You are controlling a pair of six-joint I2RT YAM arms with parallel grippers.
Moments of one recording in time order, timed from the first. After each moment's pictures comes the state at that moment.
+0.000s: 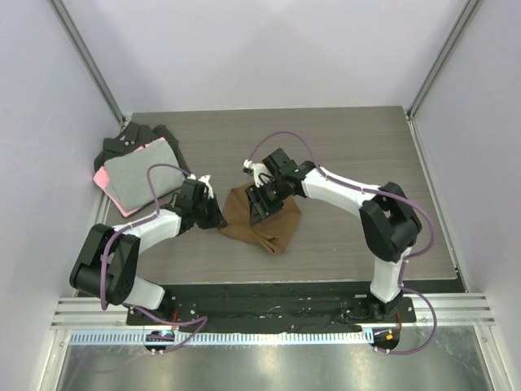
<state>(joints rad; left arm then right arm) -0.35 1.44 0.62 -0.08 0.21 -0.50 0.71 1.89 1.37 -0.54 -0.56 0.15</state>
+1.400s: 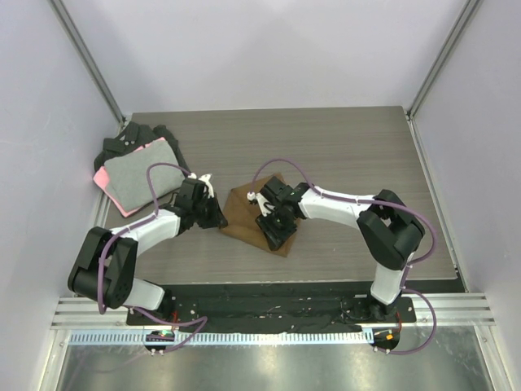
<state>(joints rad) -0.36 1.42 0.64 -0.11 0.23 -0.49 0.82 1.80 1.16 -0.62 -0.24 0.11</state>
